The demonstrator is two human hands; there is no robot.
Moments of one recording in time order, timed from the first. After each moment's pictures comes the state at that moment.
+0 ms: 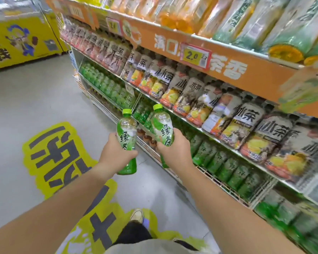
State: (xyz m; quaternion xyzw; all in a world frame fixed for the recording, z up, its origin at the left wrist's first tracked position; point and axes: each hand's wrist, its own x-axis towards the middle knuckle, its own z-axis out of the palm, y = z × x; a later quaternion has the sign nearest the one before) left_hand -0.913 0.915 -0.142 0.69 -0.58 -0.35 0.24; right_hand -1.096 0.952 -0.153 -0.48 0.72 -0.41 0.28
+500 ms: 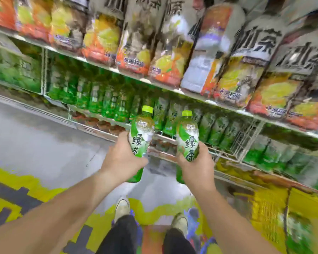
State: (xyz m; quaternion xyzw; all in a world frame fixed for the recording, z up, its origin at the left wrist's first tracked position) left_hand -1.029 0.811 -0.347 0.51 -0.74 -0.43 0.01; right_hand -1.165 0.959 -0.367 -0.15 0.88 -0.40 0.21
